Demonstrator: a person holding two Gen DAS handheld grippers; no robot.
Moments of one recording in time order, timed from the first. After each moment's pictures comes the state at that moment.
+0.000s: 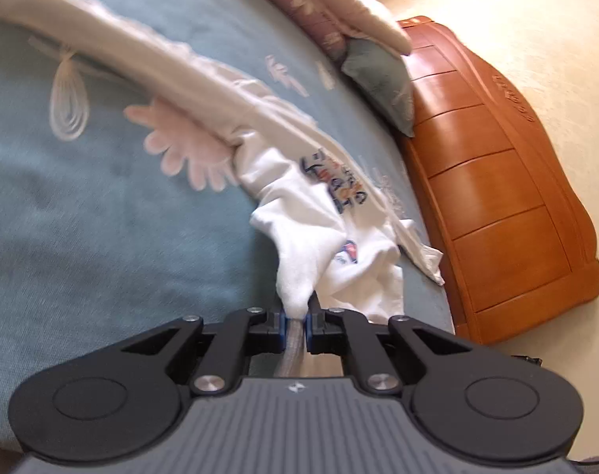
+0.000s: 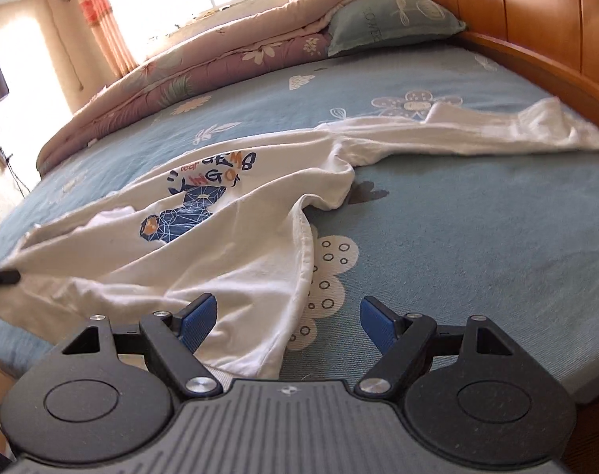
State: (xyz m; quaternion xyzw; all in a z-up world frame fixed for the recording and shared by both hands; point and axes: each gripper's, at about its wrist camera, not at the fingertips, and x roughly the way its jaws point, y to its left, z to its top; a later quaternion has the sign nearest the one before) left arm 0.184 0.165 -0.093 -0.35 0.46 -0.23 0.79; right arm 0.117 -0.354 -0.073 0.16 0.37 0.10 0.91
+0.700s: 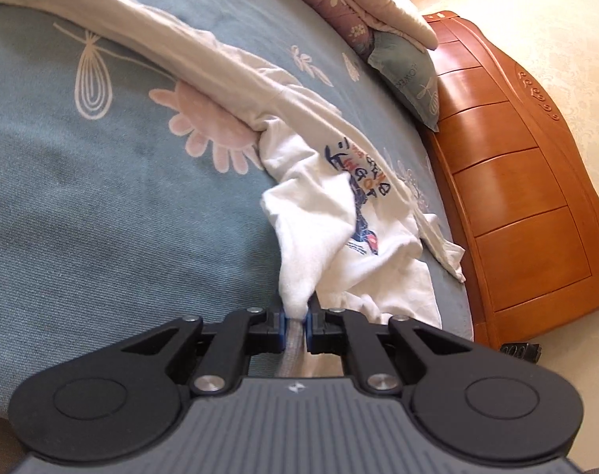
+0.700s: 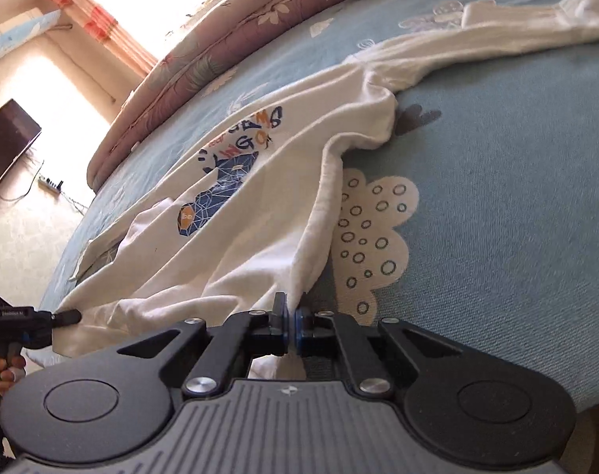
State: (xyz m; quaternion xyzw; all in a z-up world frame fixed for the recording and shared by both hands) left arm 0.172 0.160 -0.085 -0.33 0.47 -0.21 0.79; right arm 0.147 -0.354 -0.102 0.24 0.41 0.19 0.86
